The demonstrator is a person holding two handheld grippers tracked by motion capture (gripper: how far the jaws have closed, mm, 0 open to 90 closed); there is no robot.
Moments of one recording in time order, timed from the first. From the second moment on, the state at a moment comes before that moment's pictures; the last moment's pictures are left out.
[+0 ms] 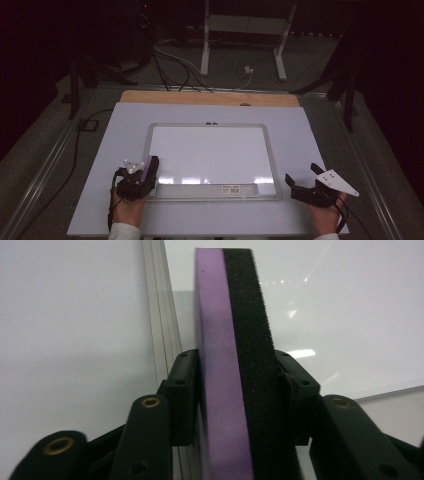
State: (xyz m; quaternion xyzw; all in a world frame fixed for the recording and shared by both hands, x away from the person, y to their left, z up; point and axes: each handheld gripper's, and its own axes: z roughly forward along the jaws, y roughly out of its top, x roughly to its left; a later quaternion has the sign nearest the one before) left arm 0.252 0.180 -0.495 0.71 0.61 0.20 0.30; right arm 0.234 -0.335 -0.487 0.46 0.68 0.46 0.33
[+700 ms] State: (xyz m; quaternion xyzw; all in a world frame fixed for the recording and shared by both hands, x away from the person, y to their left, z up) left arm 0.241 0.165 -0.498 0.66 0.65 0.26 0.28; right arm 0.234 -0.334 -0.487 0.46 0.68 0.46 0.33
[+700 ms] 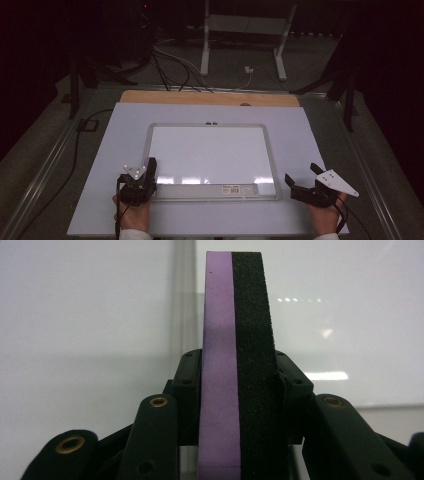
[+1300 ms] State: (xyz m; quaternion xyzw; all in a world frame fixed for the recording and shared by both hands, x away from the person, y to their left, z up) left arm 0.246 0.178 -0.484 0.65 0.62 0.25 0.37; right arm 0.233 -0.335 -0.486 0.46 0.68 0.47 0.33
